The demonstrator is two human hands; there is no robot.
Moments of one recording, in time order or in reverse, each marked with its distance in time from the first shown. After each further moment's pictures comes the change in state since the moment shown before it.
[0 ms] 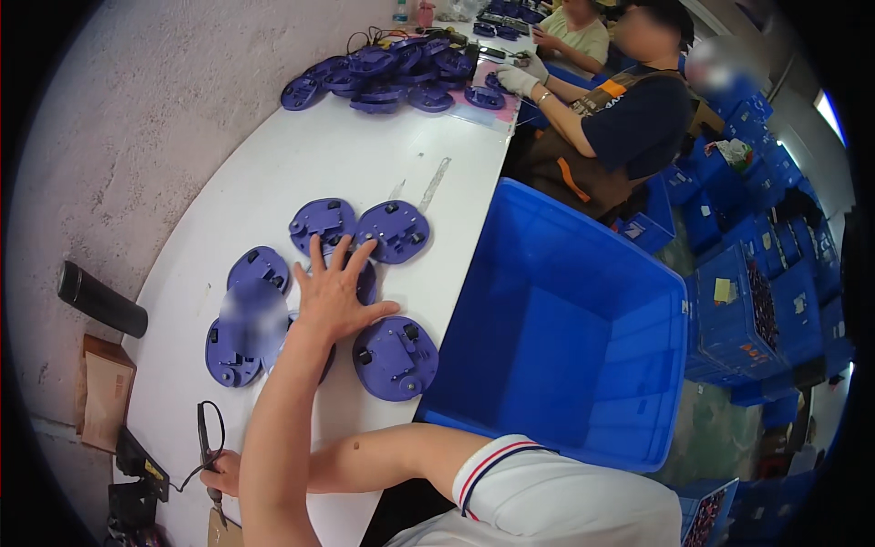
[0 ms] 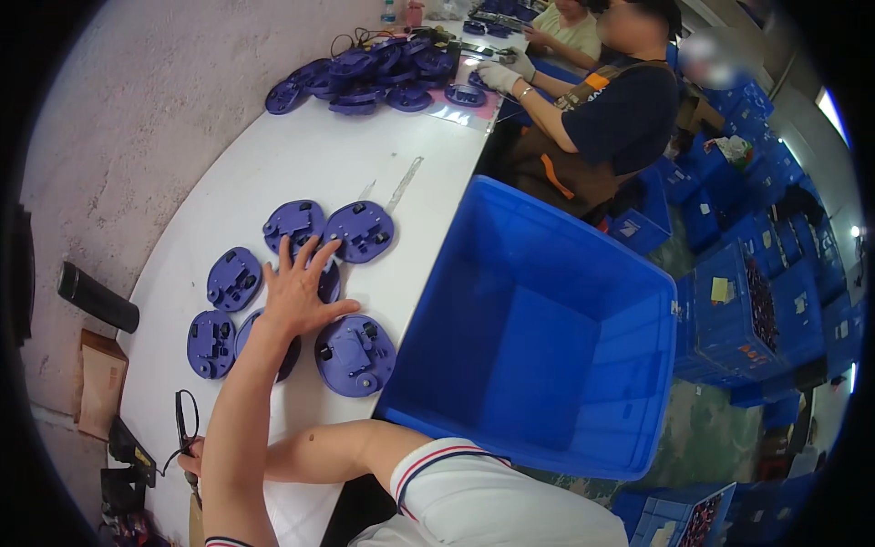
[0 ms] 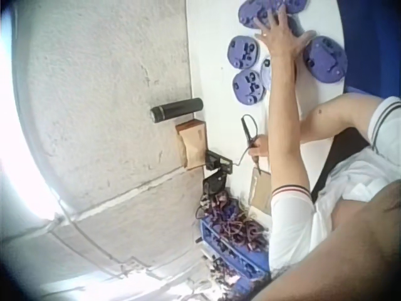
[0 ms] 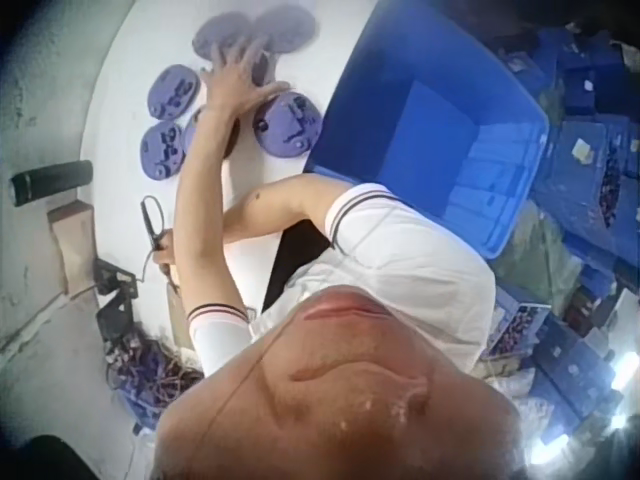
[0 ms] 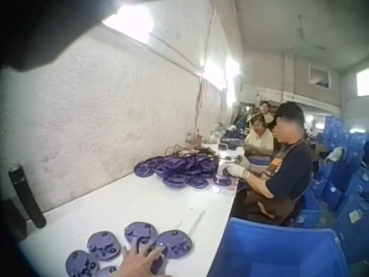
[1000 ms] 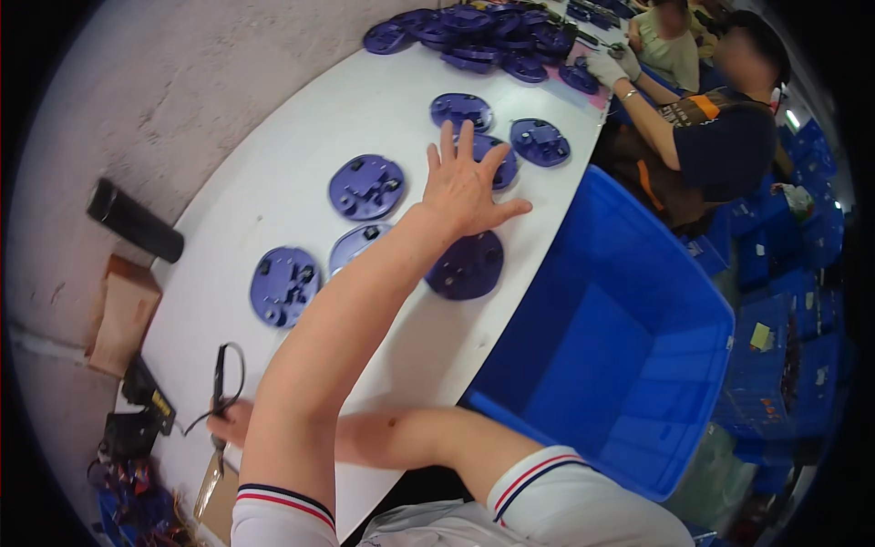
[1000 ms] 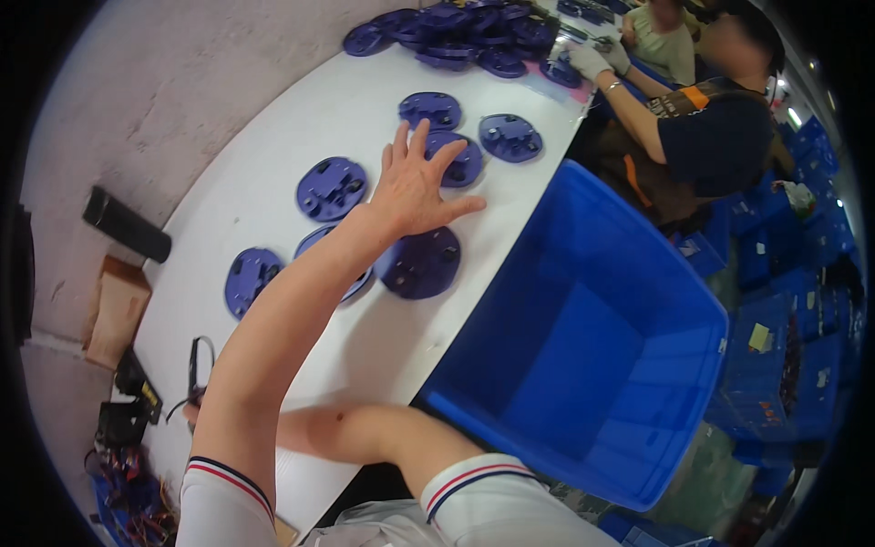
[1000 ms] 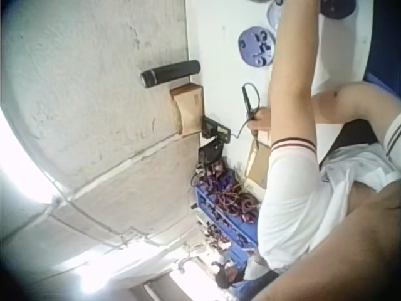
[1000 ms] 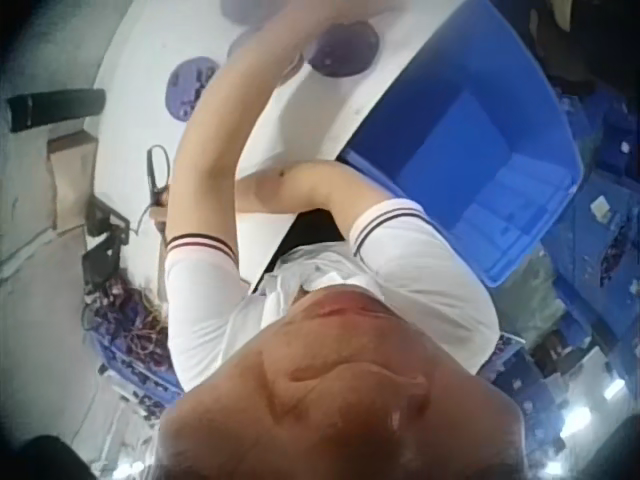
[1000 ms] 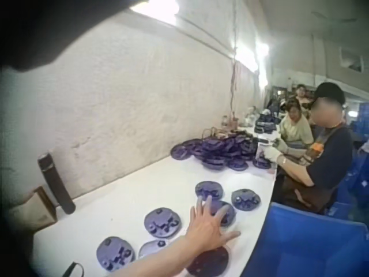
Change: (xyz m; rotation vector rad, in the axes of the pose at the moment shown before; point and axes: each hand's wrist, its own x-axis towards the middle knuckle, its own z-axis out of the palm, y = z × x) left_hand 0.087 0.029 0.007 -0.168 0.331 0.151; right_hand -0.003 -0.074 -0.019 0.027 -0.215 0.407
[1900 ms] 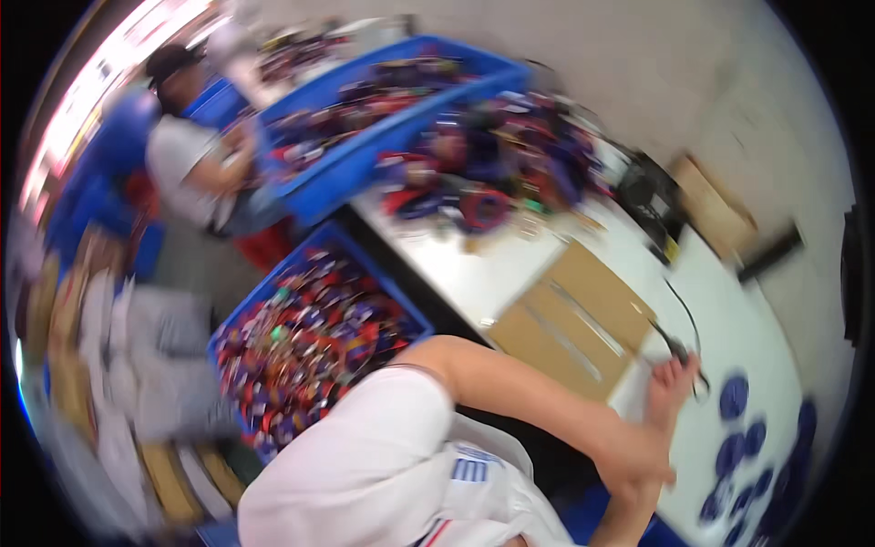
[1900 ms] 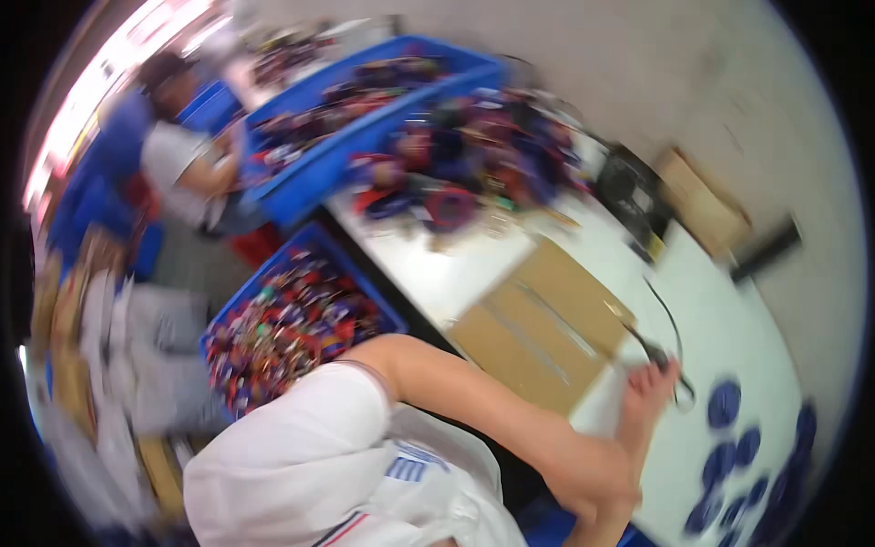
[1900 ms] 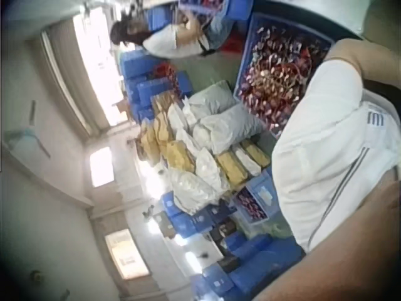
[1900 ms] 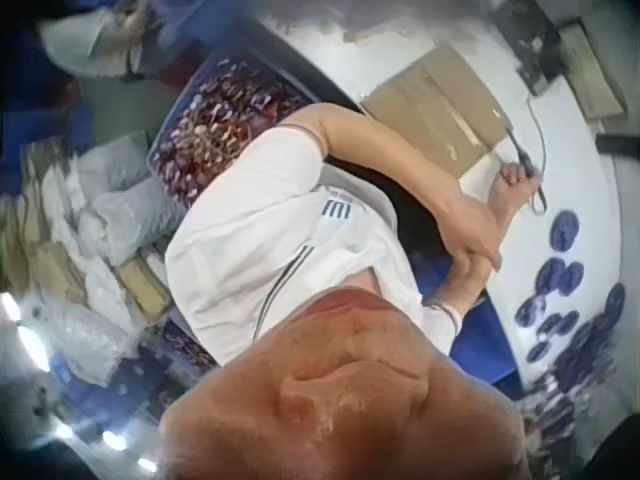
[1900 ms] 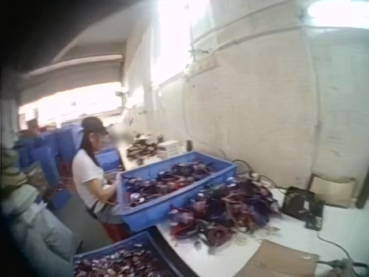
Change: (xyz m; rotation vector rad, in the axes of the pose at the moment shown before) left_hand -0.421 0.137 -0.201 -0.483 0.245 -0.264; right_hand -0.030 0.015 0.011 0.580 0.071 0.160
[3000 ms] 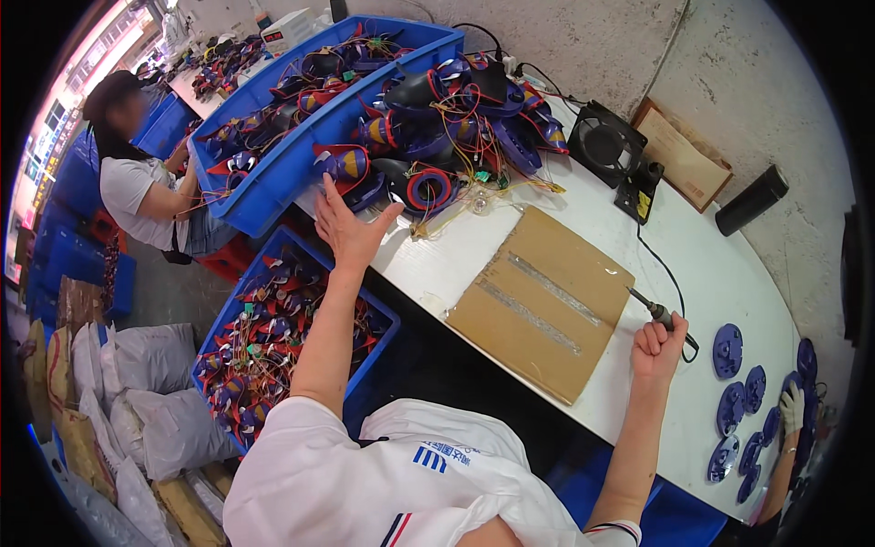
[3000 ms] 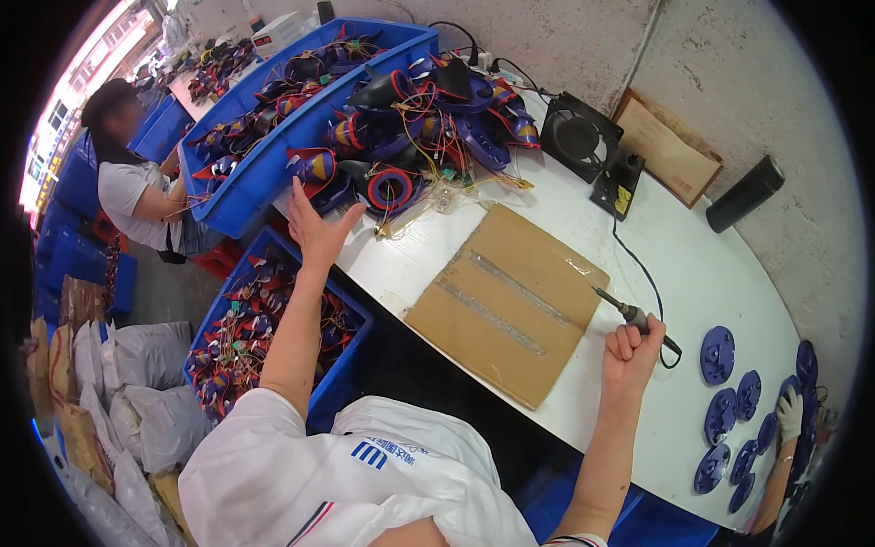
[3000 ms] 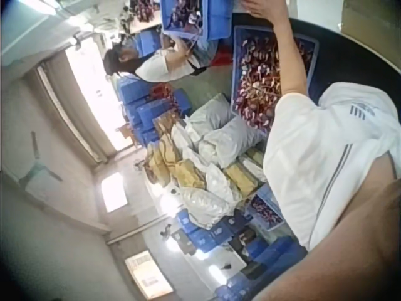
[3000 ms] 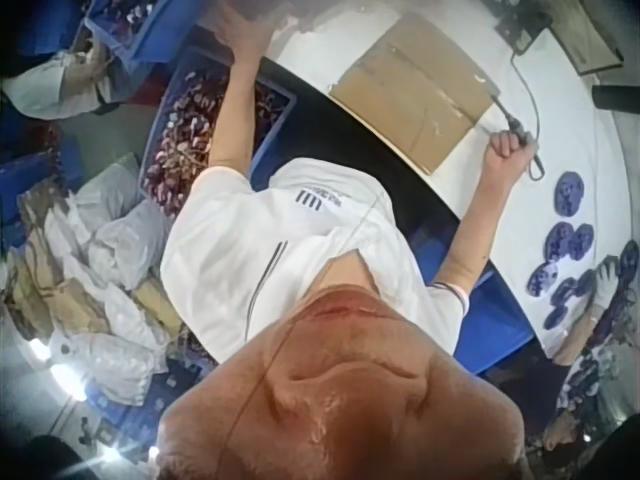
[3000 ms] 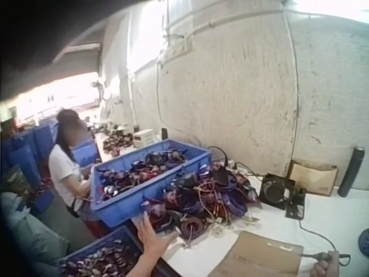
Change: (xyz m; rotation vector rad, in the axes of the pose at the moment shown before) left_hand -0.304 -0.081 -0.165 1.156 1.393 -1.273; right_hand 0.000 0.011 0.021 0.058 0.101 -0.030
